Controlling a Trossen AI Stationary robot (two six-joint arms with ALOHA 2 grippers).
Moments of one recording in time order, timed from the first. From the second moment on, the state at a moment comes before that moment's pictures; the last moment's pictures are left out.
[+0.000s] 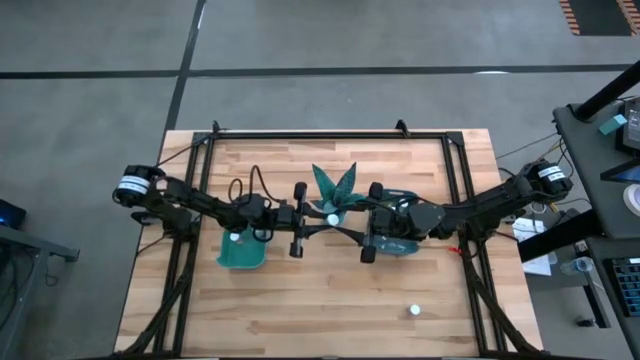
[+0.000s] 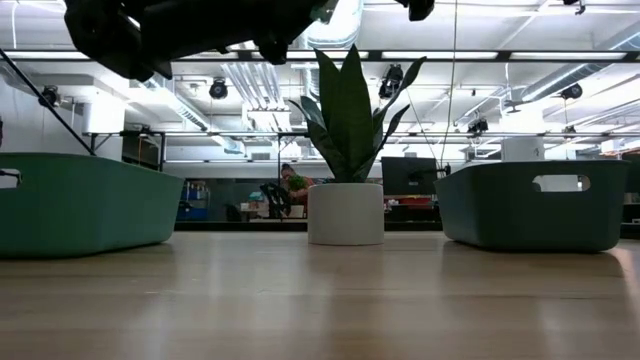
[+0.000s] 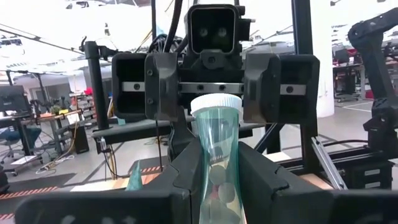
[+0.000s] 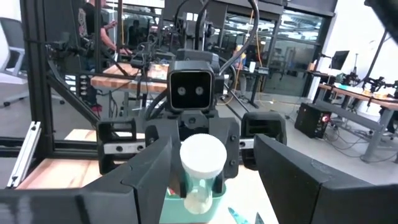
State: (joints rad) left arm -0.10 1.57 0.67 1.17 0.01 0.14; right arm 0.28 1.39 0.78 0.69 0.39 -0.18
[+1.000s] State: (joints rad) left arm -0.10 1.65 0.75 1.17 0.00 0.16; right arm 0.27 1.39 0.78 0.67 0.38 -0.18
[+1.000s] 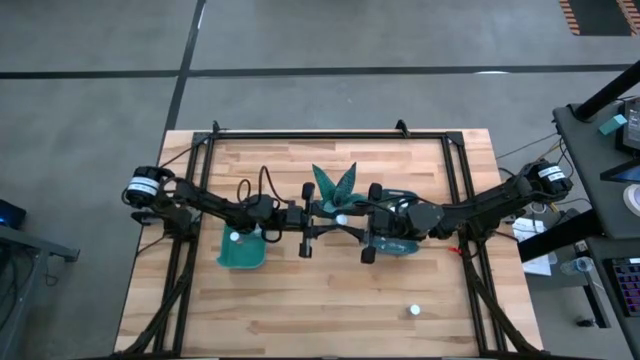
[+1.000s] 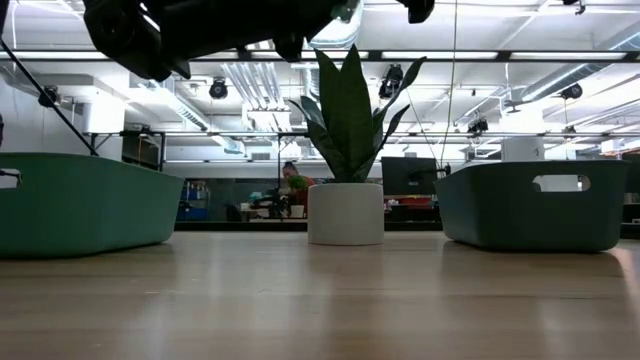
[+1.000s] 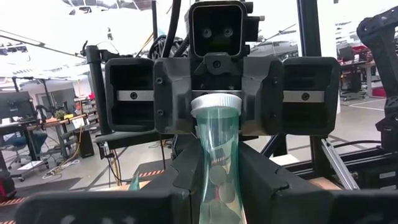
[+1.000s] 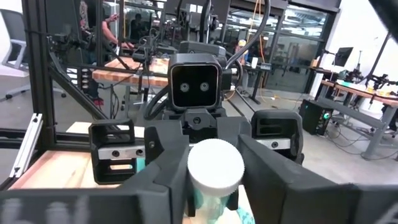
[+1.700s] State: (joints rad) left arm -0.10 1.58 0.69 1.16 0.00 0.14; right arm 0.27 1.37 0.78 0.63 0.39 -0.15
